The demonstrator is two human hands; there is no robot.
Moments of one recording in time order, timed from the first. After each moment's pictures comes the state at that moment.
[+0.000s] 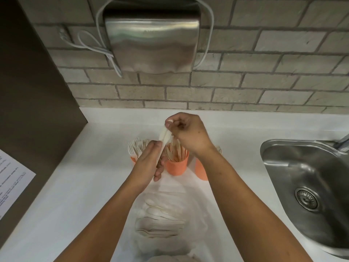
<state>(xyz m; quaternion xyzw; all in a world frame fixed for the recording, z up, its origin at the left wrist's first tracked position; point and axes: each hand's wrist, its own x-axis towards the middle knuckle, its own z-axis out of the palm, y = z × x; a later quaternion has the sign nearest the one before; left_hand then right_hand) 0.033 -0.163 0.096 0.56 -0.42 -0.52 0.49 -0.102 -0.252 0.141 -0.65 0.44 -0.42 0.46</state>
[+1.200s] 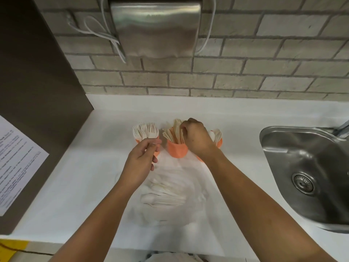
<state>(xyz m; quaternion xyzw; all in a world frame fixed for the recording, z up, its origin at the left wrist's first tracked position) 0.042 -0.101 0.093 0.64 -0.41 -0.41 0.50 -0.125 -0.241 0.076 -0.83 0.51 -0.20 0.13</state>
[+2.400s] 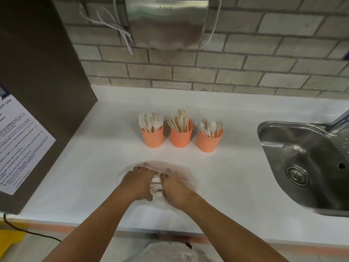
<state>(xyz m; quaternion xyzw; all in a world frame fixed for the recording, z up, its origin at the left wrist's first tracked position) 0.073 -0.044 0.017 0.69 -0.67 -0.24 -0.10 -0.092 -0.064 0.003 -0.87 0.42 0.05 0.26</state>
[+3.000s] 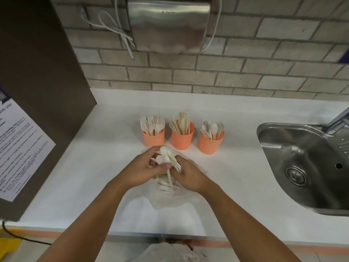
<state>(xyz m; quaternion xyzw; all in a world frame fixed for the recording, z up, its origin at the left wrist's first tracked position) 0.085 -0.063 0.058 0.59 -0.60 -0.45 0.31 -0.116 -0.101 0.027 -0.77 0.46 -0.17 0.42</state>
